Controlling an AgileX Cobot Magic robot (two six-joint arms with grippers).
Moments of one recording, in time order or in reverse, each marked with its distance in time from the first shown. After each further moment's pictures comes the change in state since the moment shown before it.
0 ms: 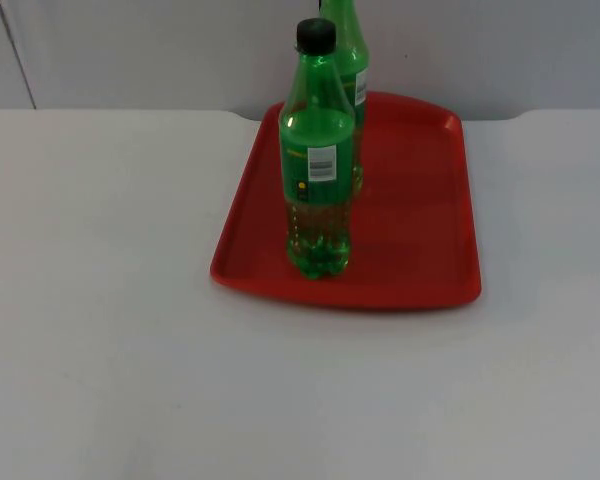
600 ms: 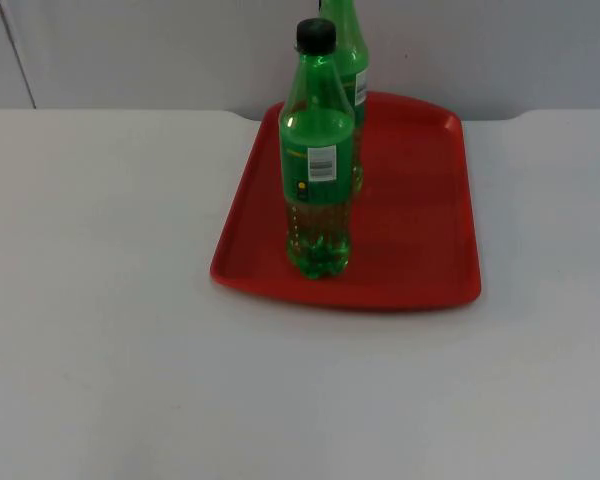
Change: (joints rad) right arm 0.000 0.000 0.000 0.000 -0.005 -0.005; left arm 0.000 0.000 0.000 0.001 0.000 -0.002
